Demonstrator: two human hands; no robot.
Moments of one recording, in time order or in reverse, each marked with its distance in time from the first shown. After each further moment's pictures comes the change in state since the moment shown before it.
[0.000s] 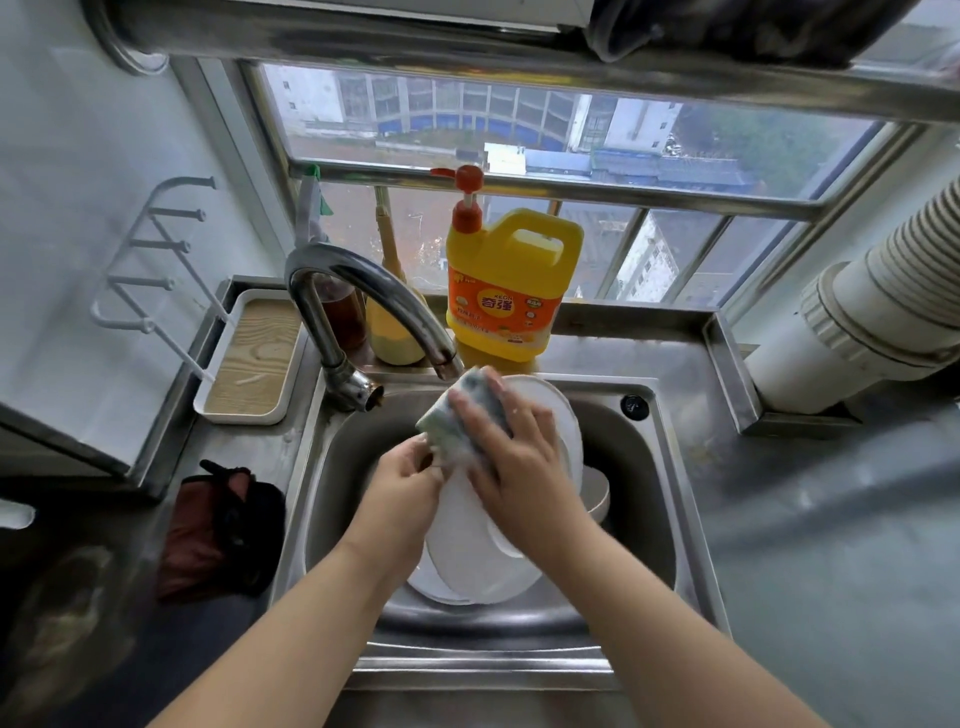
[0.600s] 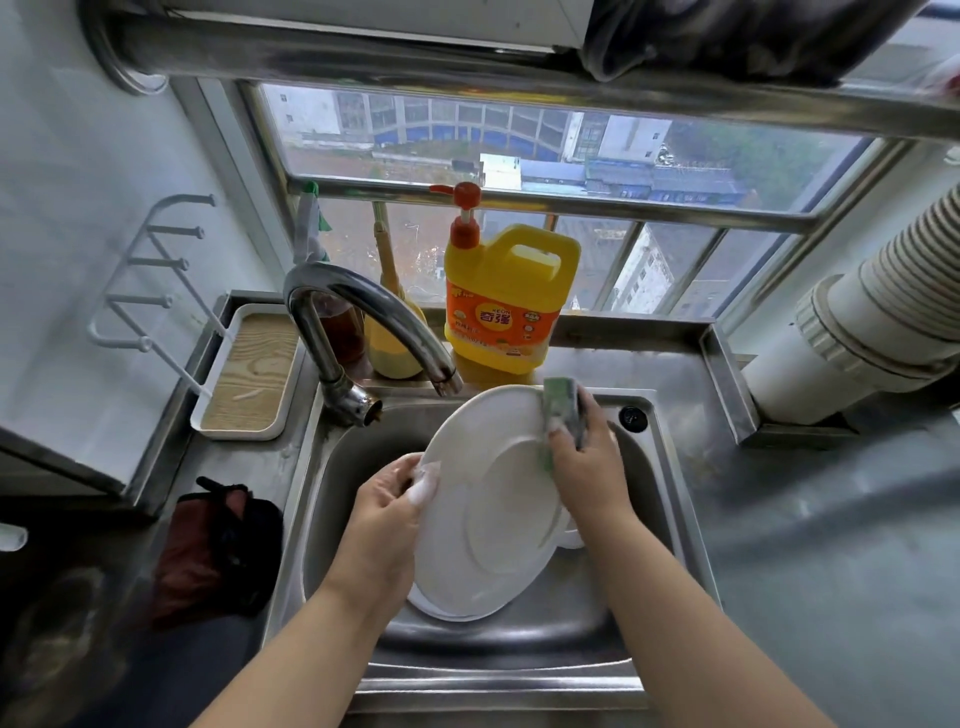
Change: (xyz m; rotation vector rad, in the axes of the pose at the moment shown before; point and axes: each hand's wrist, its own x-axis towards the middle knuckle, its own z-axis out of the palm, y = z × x) left_hand -0.006 -0.002 -0.006 -0.061 0.120 0.008; right_hand 0.008 0.066 0.002 0.464 0.077 0.769
